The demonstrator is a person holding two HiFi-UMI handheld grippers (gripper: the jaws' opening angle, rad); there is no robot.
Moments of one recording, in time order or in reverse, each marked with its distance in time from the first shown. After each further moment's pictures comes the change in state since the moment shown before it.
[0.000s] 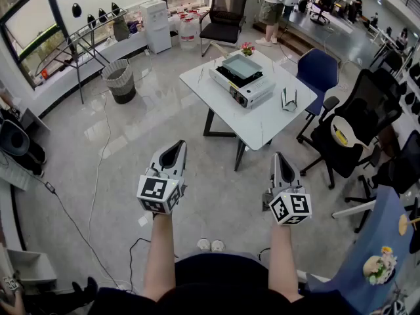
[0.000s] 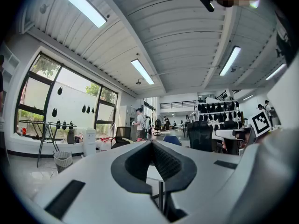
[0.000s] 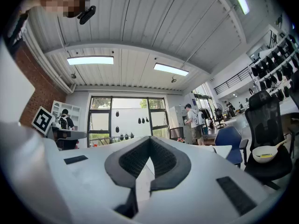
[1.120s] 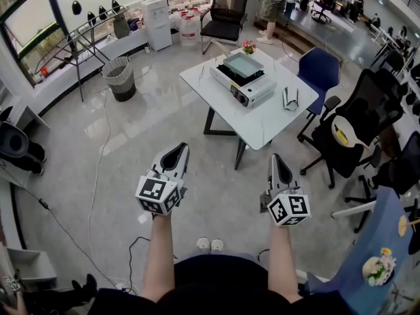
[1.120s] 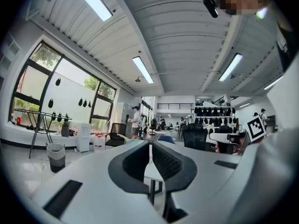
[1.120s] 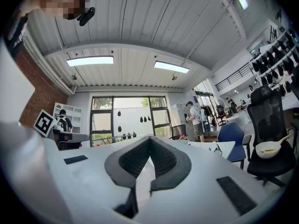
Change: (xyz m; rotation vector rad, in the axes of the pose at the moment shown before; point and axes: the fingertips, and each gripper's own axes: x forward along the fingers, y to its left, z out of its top) left arm 0.002 -0.004 -0.016 -0.066 0.020 -0.063; right arm 0.005 0.007 -0.011 0.032 0.017 0.025
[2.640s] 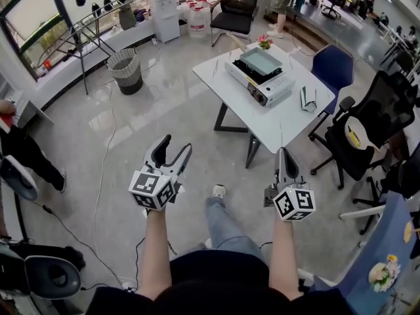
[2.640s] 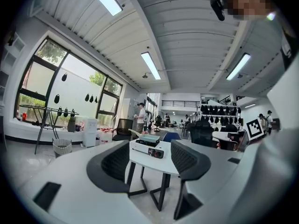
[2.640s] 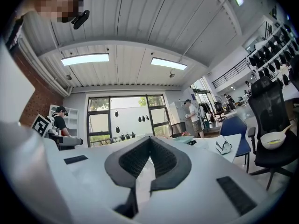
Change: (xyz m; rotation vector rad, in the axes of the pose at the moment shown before) left arm 0.007 0.105 -0.025 -0.037 0.045 0.044; right arm 0.079 0.016 -0.036 0.048 -0.001 -0.025
